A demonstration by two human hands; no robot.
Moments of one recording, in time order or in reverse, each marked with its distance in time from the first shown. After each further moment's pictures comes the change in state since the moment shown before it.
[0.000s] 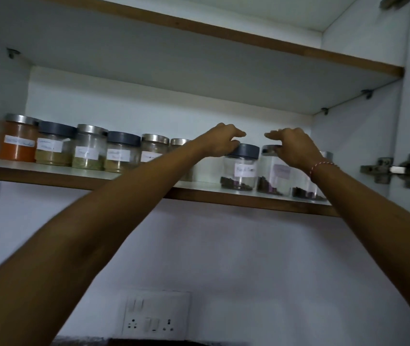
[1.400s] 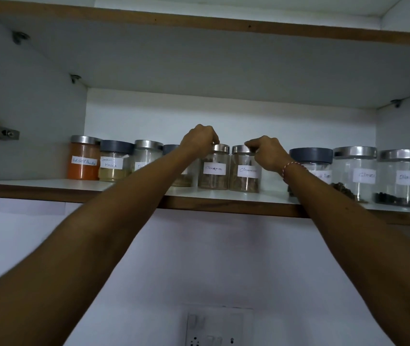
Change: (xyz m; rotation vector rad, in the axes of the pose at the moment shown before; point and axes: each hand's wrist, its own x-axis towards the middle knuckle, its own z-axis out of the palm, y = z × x) left_hand -0.052 -0.155 -0.051 0.179 0.132 -0.286; right_hand 0.048 -0.161 0.084 0.299 -0.084 -0.049
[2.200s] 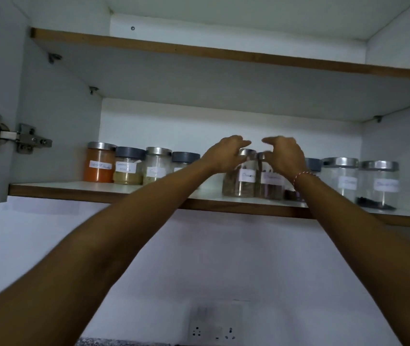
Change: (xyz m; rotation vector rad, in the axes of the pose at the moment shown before) left_hand -0.049 0.048 -0.027 -0.155 -0.081 0.221; right_hand -0.037 -0.019 -0.040 -0.085 0.253 0.086
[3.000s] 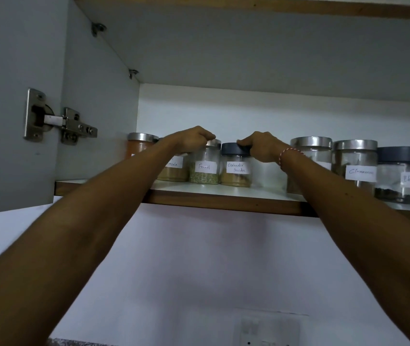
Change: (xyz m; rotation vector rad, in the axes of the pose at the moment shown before) left_hand -0.034 -0.205 -0.059 -0.189 -0.203 -0.359; right_hand 0.048 -0.133 0.121 -0.169 -0.480 -0.200
